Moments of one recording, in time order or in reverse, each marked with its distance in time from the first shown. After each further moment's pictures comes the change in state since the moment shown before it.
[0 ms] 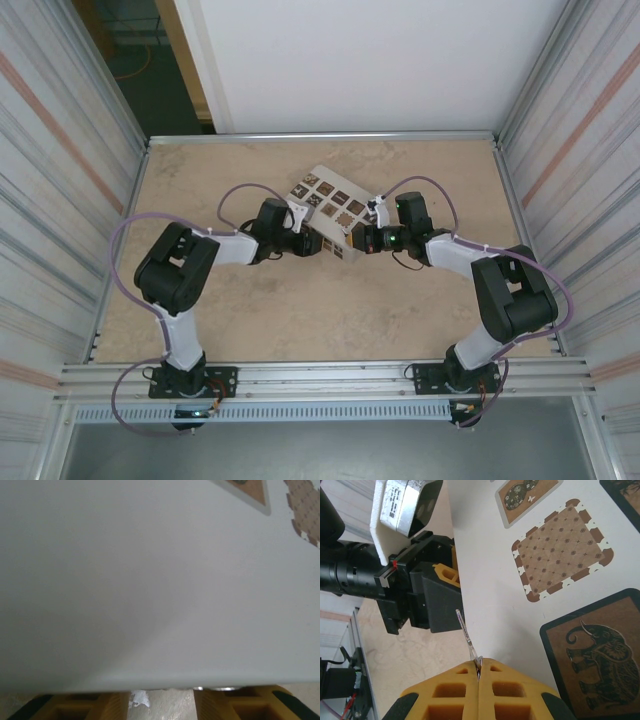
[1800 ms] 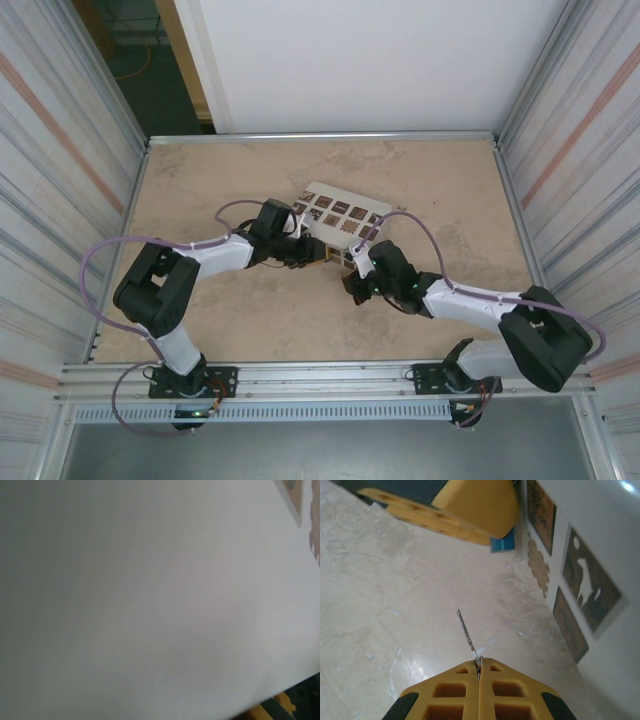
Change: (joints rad) left arm -0.057 -0.178 -0.014 -0.251 0.192 -0.466; right arm 0.393 -0.280 -0.281 0.010 0.547 -0.168
